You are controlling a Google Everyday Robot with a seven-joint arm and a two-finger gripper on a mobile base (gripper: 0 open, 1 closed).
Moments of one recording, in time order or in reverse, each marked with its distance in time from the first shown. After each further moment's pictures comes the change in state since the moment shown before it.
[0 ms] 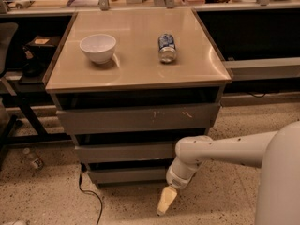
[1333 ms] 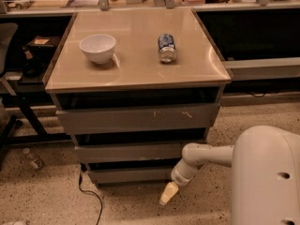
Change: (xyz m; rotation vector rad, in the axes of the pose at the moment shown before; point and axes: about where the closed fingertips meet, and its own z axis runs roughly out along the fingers) arm 0.019 -0.101 0.088 0.015 -0.092 0.116
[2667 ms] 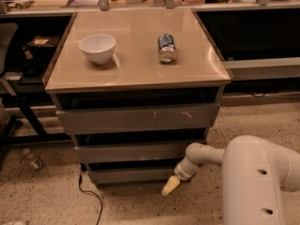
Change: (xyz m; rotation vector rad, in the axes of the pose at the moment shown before) arm 0.002 -0.077 0.037 0.056 -0.074 0.060
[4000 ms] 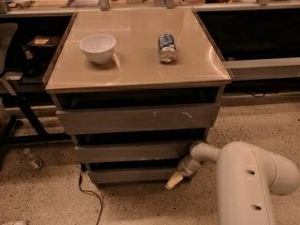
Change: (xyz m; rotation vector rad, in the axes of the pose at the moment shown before) arm 0.005 -0.056 0.019 0.056 -0.026 0.016
